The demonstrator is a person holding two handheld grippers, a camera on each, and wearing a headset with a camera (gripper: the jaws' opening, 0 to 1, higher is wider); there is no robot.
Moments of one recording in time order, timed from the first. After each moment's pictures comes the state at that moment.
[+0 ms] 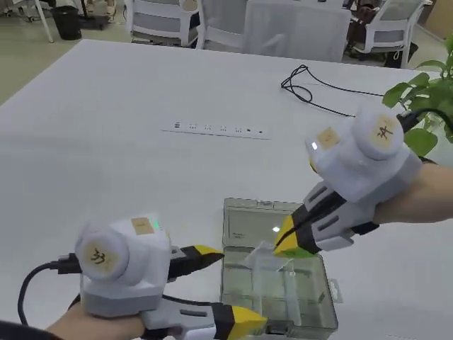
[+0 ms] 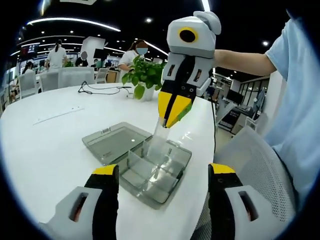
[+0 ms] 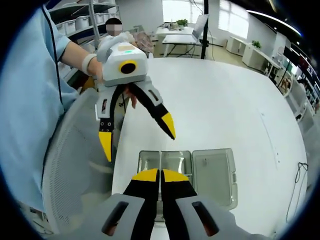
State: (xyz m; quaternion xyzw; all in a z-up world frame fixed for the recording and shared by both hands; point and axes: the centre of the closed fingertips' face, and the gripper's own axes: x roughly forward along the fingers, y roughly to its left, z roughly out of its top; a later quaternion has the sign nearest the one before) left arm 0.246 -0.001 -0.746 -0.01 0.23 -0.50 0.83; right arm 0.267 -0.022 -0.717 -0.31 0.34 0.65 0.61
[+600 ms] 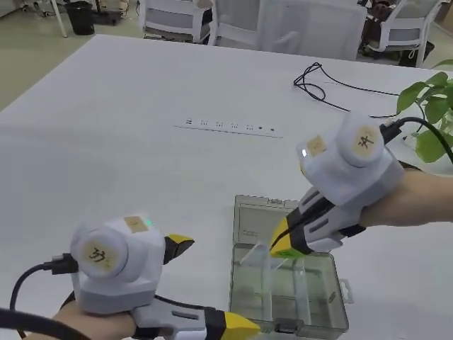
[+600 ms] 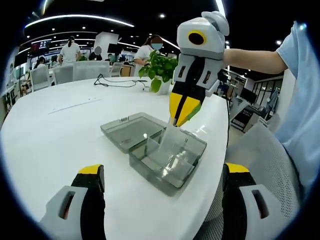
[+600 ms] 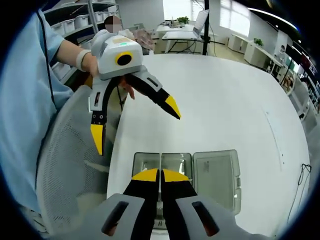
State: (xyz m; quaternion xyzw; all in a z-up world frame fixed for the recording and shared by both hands) left arm 0.253 0.030 -0.761 0.00 0.26 -0.46 0.85; right arm 0.273 -0.011 -0.740 -0.32 0.35 0.65 0.59
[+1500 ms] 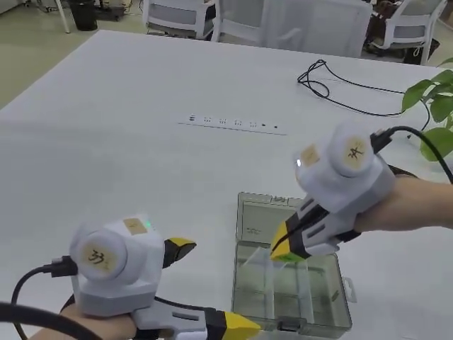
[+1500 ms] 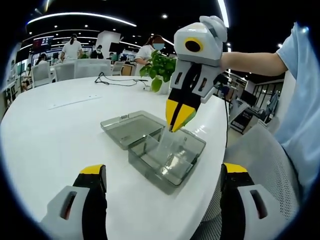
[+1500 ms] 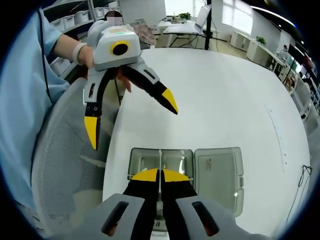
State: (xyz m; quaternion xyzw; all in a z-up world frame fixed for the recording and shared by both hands) left arm 0.249 0.030 -0.764 -0.01 0.26 -0.45 0.85; right arm 0.274 -0.012 -0.756 -0.33 0.36 0.65 0.58
